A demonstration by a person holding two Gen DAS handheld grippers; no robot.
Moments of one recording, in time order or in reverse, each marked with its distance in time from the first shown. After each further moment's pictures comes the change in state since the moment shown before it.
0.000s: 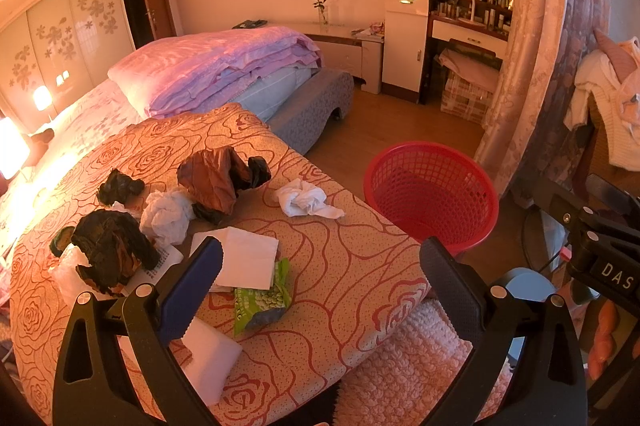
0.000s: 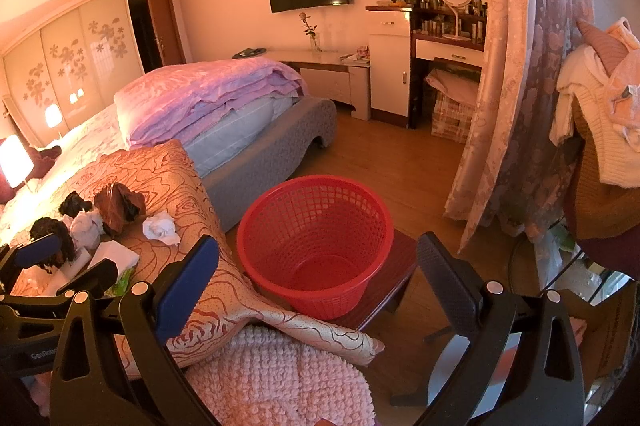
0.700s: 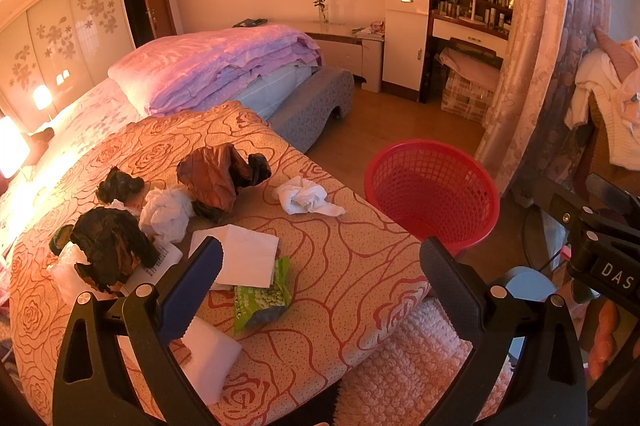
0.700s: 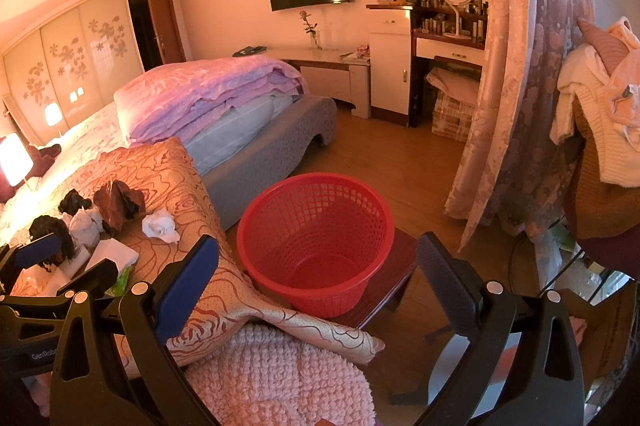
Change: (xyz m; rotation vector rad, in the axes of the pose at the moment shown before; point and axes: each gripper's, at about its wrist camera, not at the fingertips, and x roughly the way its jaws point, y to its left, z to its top) left arm 0.000 0.000 0.001 0.001 0.001 -0.001; right arm 0.001 0.001 -0.001 0.001 0.004 -0.001
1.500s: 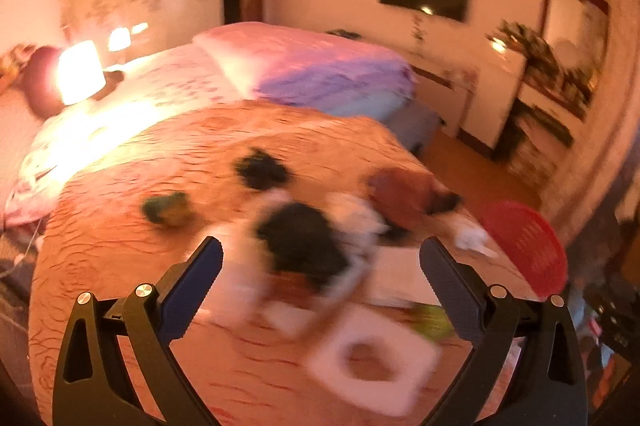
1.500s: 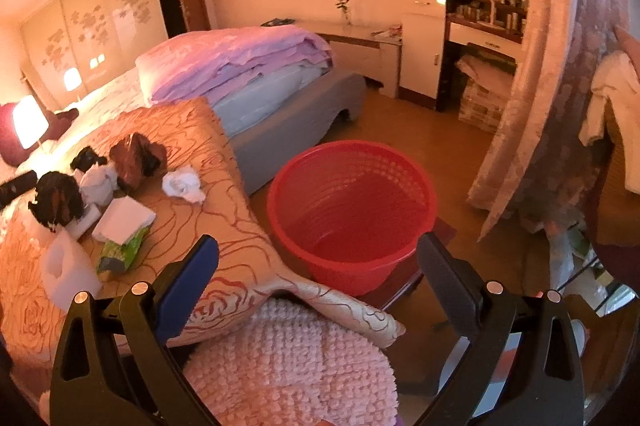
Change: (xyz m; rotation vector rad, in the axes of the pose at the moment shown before) left arm -0.027 0.163 -0.029 -0.311 -0.076 0.178; right arm 0.017 0.034 -0.032 -0.093 0.102 0.068
